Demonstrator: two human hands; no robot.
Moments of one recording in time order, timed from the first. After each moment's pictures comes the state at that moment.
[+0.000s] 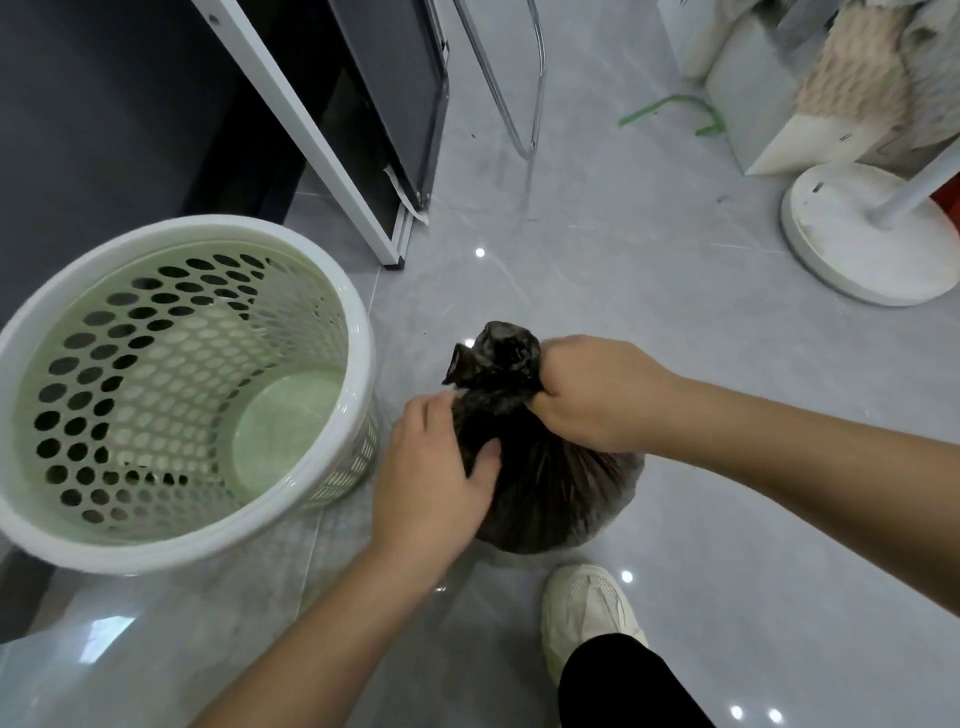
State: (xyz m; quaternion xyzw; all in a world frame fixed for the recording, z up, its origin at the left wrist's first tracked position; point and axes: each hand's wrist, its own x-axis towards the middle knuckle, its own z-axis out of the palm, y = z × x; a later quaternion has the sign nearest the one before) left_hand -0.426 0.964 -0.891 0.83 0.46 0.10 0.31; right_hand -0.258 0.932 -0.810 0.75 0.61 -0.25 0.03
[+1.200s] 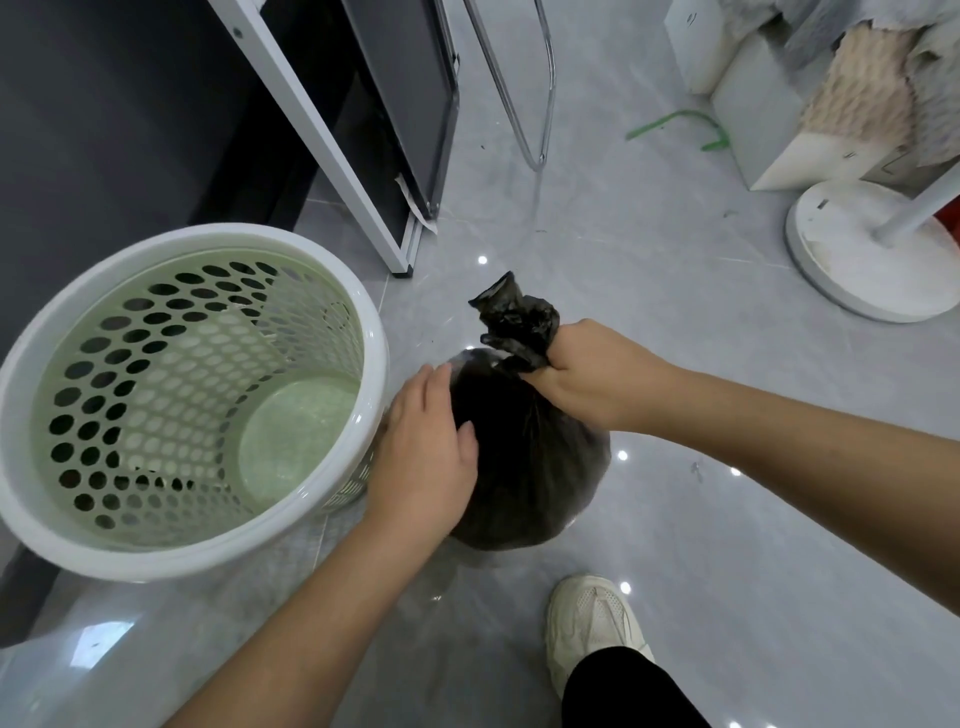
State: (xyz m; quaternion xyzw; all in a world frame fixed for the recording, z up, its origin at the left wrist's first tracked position) left_hand -0.424 0.993 -0.894 0.84 0.45 0.11 0.30; right_hand -0.247 0.952 -0.818 0.76 0.59 -0.27 -0.08
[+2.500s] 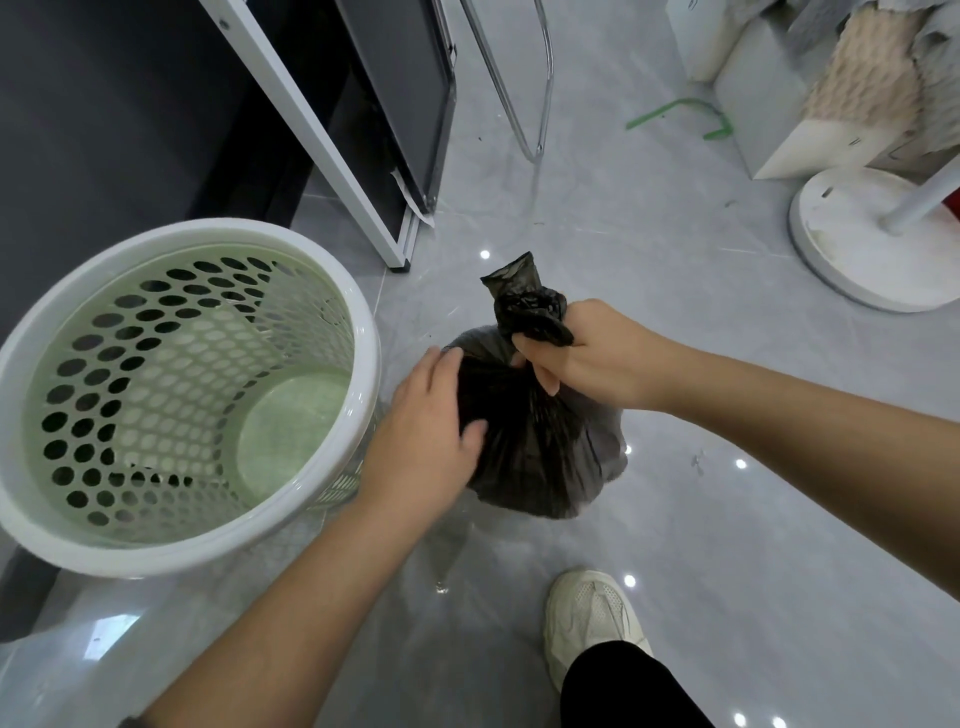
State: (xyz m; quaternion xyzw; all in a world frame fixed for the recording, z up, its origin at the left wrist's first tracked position) left_hand -0.416 1.001 -0.882 0.86 0.41 0.05 0.29; right_hand -0.236 0.950 -0.814 0.73 0.57 -0.34 -0.19
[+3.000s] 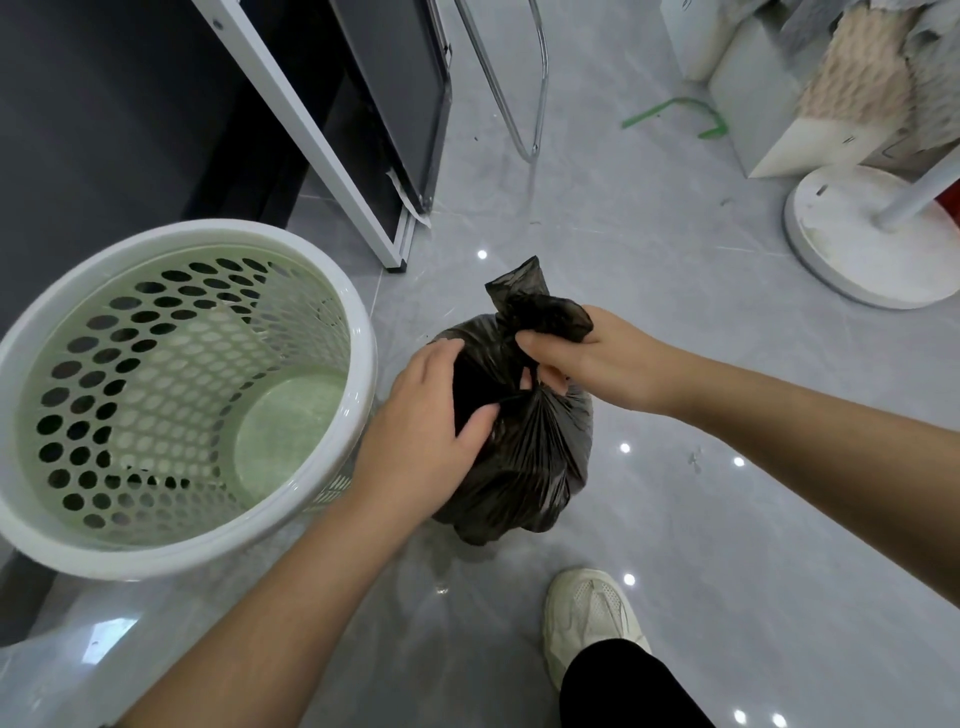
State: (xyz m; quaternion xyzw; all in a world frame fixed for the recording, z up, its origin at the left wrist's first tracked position) left_hand -0.416 1.002 -0.870 0.86 0.38 0.11 0.33; right_hand -0.232 0.941 -0.819 0.69 0.51 -0.44 -0.26
